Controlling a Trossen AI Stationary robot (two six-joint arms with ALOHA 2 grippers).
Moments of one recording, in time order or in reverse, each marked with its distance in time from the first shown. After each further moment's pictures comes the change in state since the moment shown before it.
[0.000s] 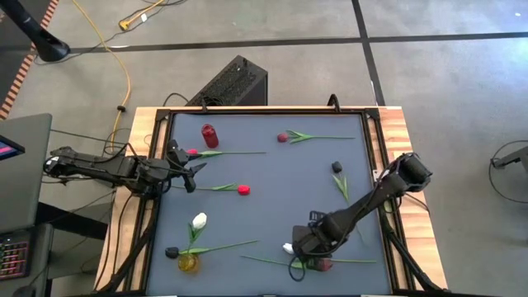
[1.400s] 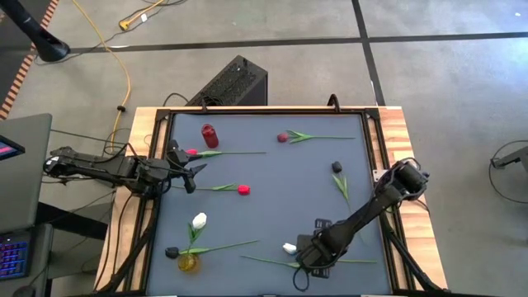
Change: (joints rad) left arm 0.000 0.000 0.000 0.000 0.022 -0.011; right arm 0.077 0.081 0.000 -0.044 -0.065 0.055
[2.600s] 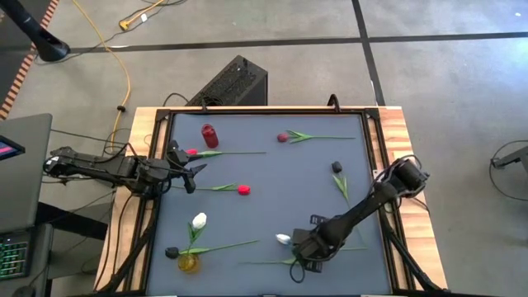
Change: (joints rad) left arm 0.000 0.000 0.000 0.000 0.000 -0.007; right arm -0.055 -0.024 -0.095 0.182 0.065 -0.010
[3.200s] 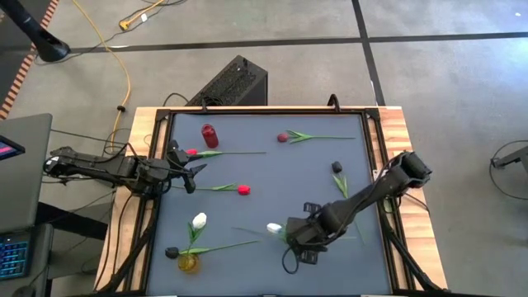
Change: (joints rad) left arm 0.000 0.000 0.000 0.000 0.000 -0.001; right arm -0.074 -0.072 0.254 -0.309 0.063 -0.103
